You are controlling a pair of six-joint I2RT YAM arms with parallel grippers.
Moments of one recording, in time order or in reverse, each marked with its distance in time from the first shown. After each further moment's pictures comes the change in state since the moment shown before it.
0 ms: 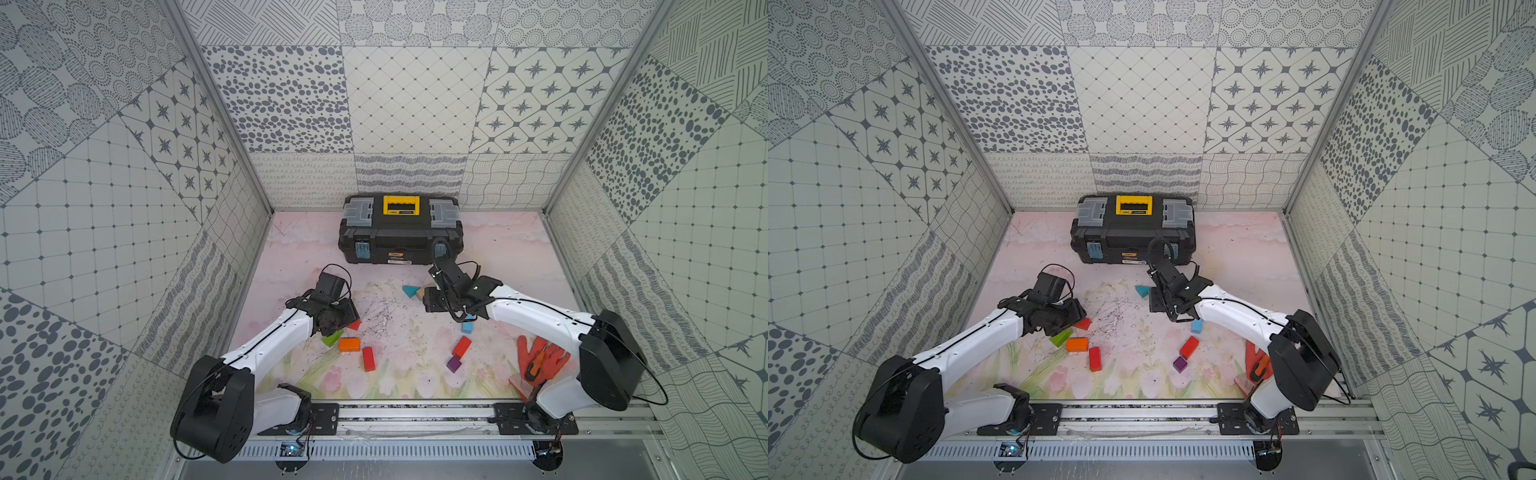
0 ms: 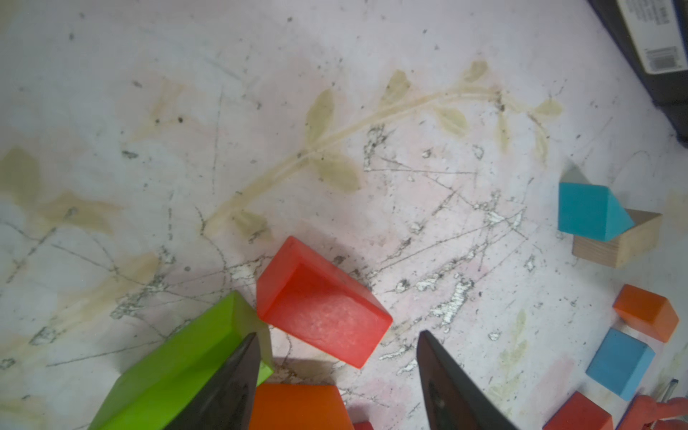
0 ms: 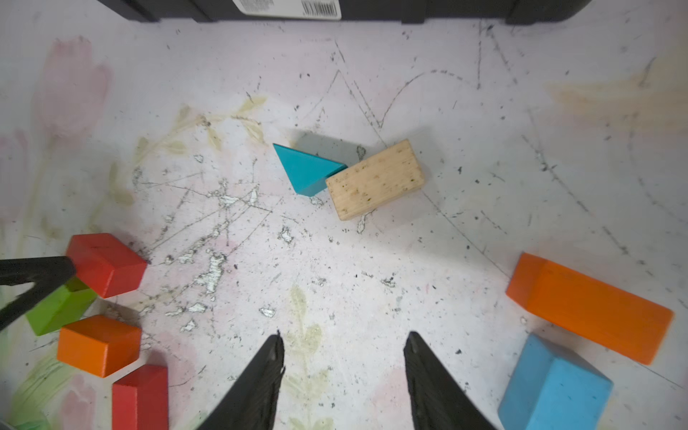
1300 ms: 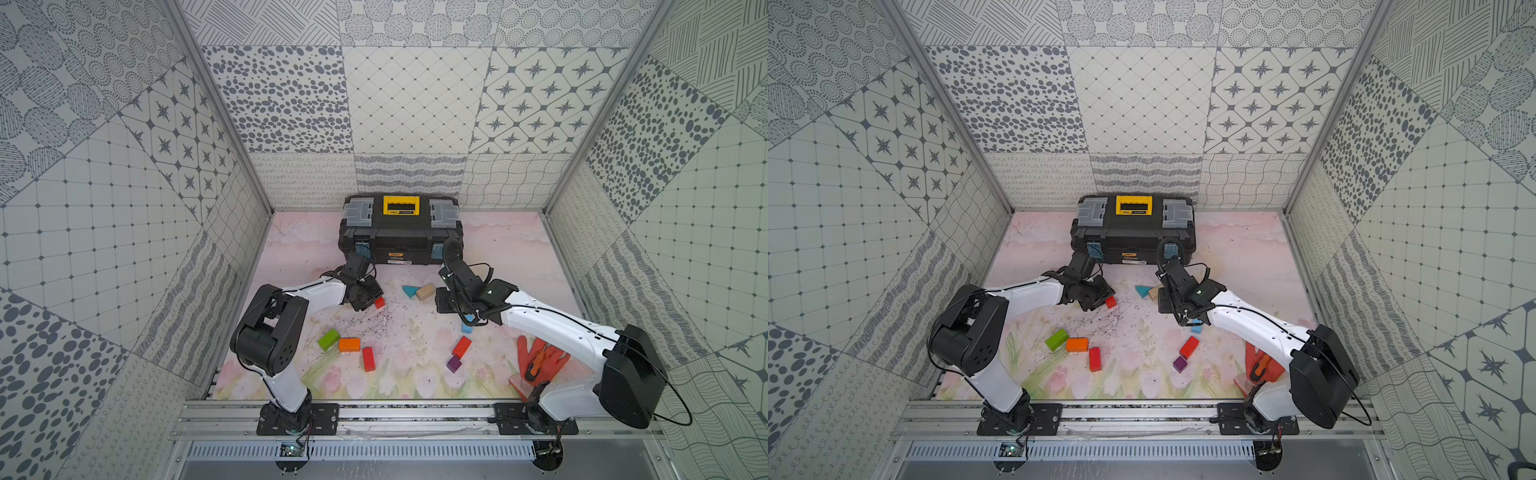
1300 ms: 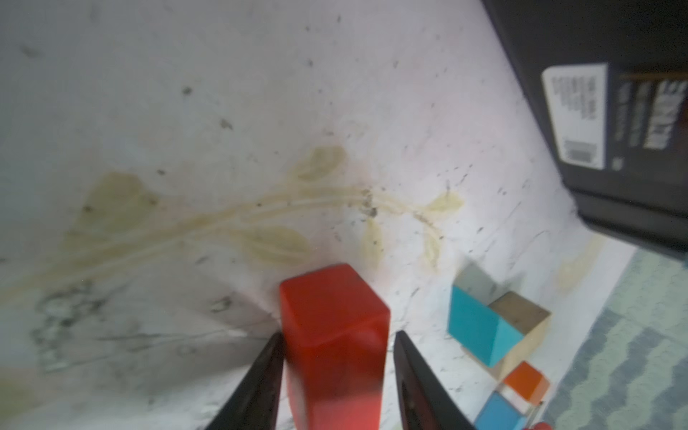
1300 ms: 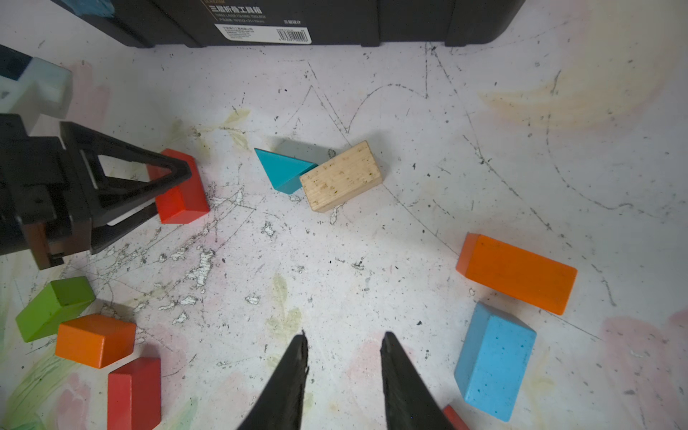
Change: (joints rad) left arm -0.087 0.487 0.270 0.302 0.129 -0.211; right arm -0.005 -0.073 -0.036 -0.050 0.041 0.013
